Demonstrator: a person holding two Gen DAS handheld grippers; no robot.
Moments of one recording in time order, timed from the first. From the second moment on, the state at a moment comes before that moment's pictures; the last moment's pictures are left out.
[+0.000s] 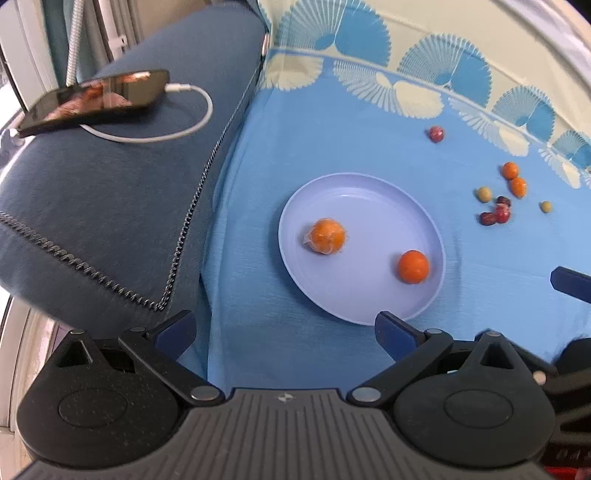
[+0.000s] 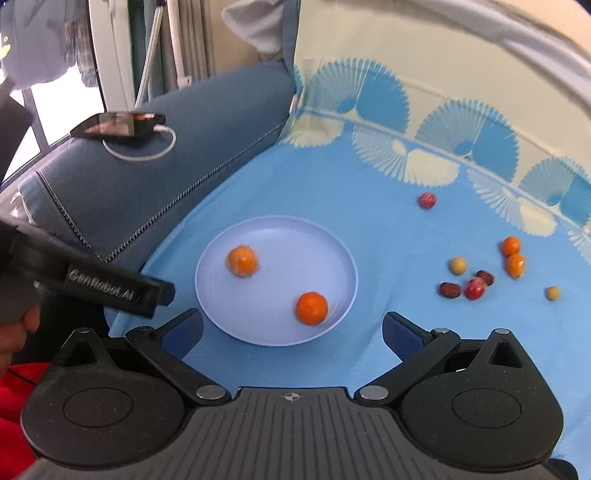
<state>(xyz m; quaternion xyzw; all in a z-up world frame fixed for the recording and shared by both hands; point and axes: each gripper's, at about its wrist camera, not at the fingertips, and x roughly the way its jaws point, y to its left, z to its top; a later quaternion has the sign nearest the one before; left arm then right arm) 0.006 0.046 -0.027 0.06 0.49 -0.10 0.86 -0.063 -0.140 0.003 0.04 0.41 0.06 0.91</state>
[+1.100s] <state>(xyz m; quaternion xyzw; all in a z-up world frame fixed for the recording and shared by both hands) -0.031 0.049 0.001 0.06 0.45 -0.10 0.89 -0.104 -0.133 0.024 0.03 0.37 0.05 0.93</state>
